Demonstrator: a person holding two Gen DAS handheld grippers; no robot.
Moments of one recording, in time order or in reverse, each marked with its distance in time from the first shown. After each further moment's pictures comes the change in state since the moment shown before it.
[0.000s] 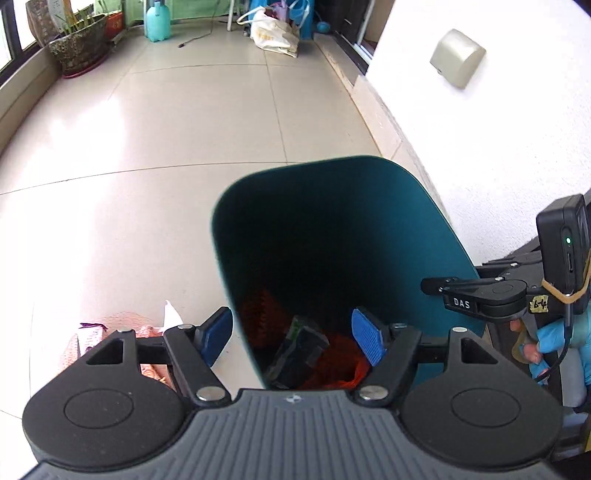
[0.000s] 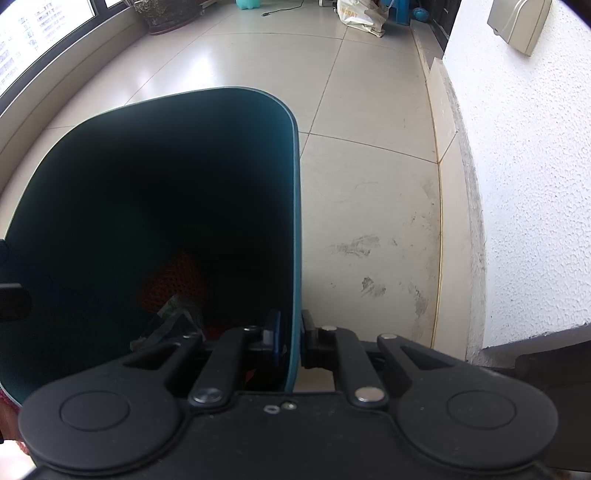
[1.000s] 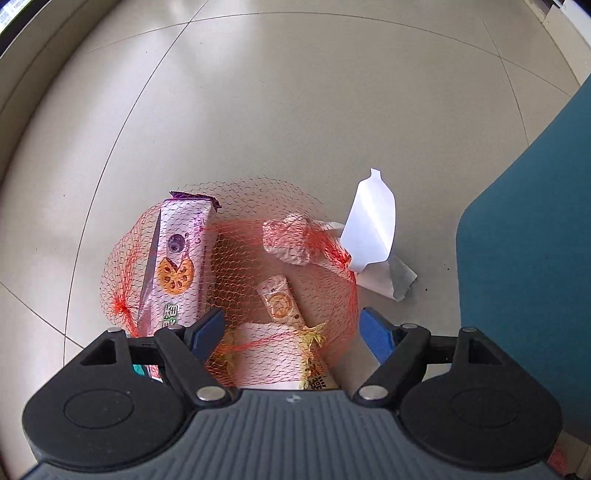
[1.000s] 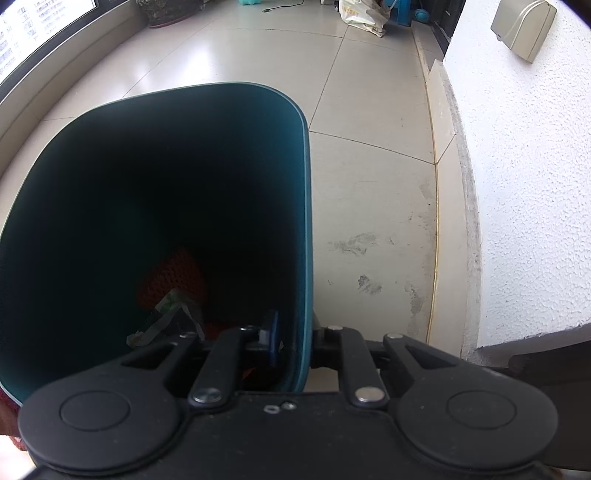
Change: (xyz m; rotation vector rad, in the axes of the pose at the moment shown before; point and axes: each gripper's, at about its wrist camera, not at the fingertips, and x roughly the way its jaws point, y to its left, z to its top) left arm 0.176 0.146 -0.071 -0.224 0.315 0.366; right arm 0.004 0.014 0.001 -0.020 0.014 -0.026
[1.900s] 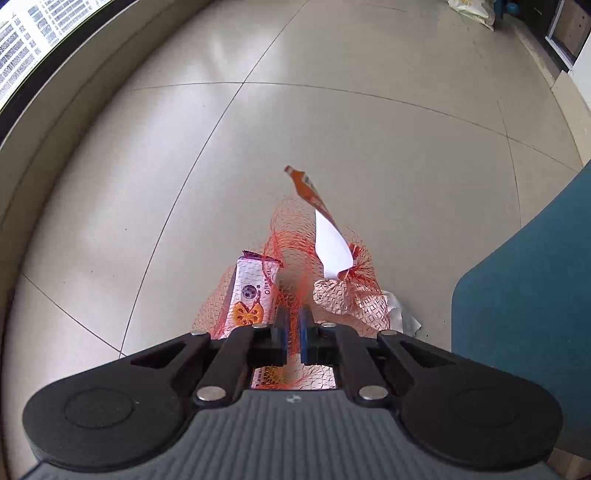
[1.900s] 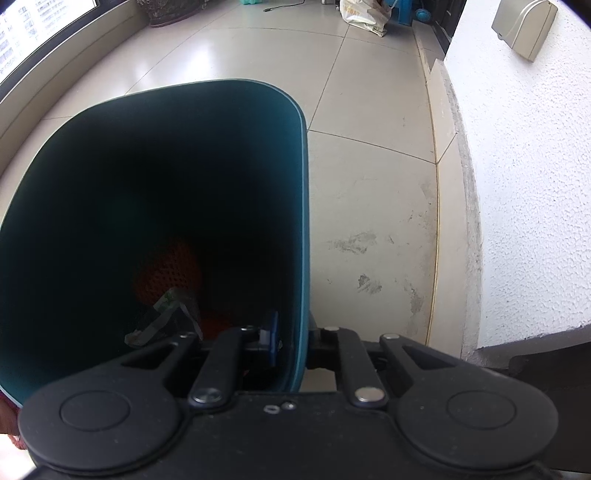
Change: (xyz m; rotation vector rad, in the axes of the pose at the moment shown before) left arm -0.115 0.050 0.015 -0.084 -0.156 0.031; right arm 0.002 -0.006 -0.005 0.011 -0.006 0.002
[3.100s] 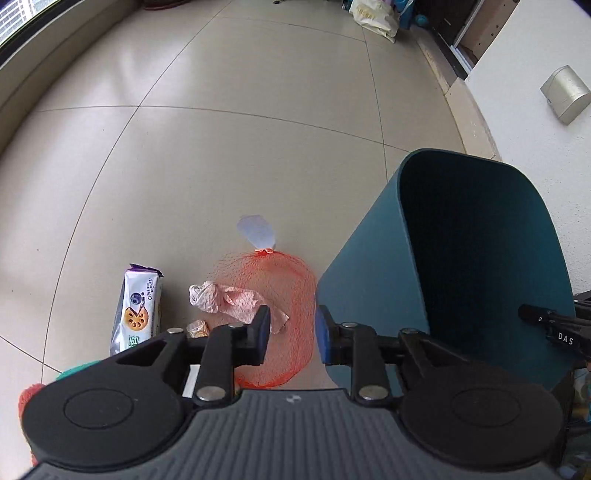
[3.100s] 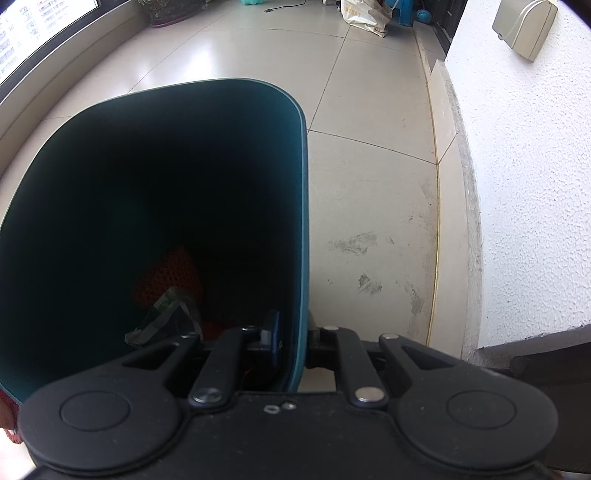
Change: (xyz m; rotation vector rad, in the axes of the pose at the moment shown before) left arm -0.043 -0.054 -0.001 0.061 0.005 -0.336; right arm -0.005 -0.011 -0.004 -0.013 0.005 -0.007
